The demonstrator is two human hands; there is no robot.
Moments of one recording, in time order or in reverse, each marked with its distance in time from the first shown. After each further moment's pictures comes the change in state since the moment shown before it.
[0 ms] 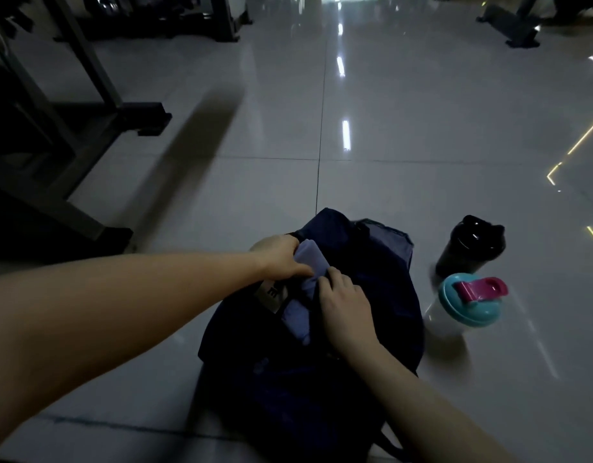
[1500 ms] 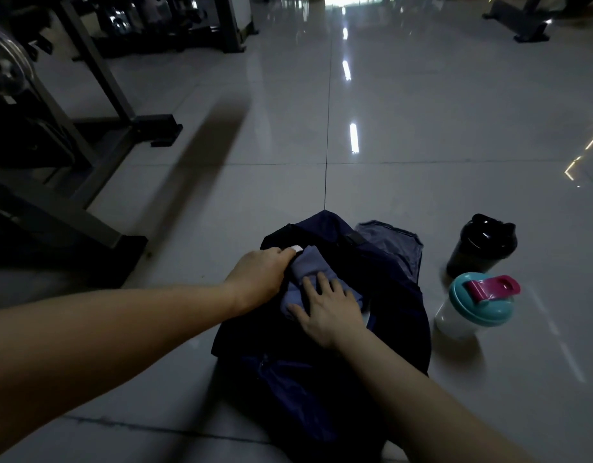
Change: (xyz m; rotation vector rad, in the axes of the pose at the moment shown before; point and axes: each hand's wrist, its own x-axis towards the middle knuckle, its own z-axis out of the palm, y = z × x) left_hand -0.048 -0.032 0.009 0.314 0.251 0.190; right_hand 0.019 -0.022 0.009 0.096 -0.352 -0.006
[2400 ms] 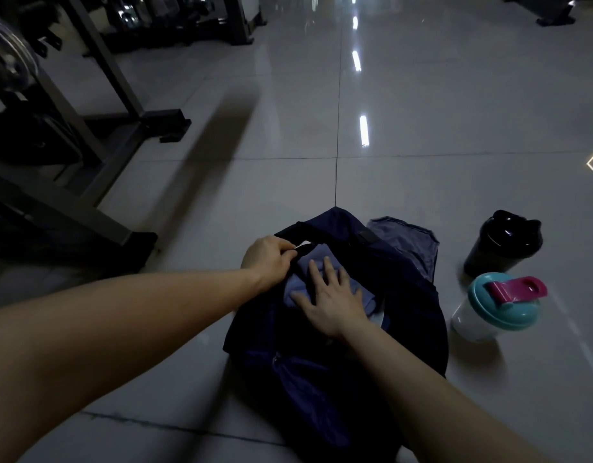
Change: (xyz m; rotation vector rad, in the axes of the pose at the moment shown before) left_hand 0.028 -0.016 0.018 -0.506 0.083 -0.398; right_hand 0.019 -0.008 -0.002 0.241 -0.063 0.058
